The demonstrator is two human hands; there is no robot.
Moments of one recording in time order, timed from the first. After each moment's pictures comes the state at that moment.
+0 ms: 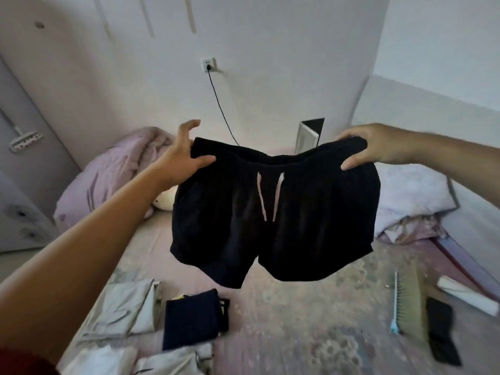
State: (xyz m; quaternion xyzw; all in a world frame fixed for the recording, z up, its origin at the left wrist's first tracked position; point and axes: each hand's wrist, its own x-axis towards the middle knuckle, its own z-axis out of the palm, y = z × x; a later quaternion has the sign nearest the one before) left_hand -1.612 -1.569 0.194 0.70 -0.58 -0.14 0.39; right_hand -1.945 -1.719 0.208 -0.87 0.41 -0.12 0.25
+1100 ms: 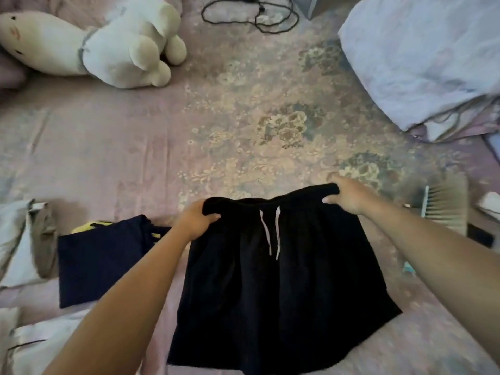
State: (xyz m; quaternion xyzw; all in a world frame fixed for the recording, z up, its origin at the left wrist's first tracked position) left_hand -1.621 -1.706 -0.390 0.78 -0.39 -0.46 0.18; right_hand -1.914 -1.868 -0.363 -0.71 0.59 0.13 0.36
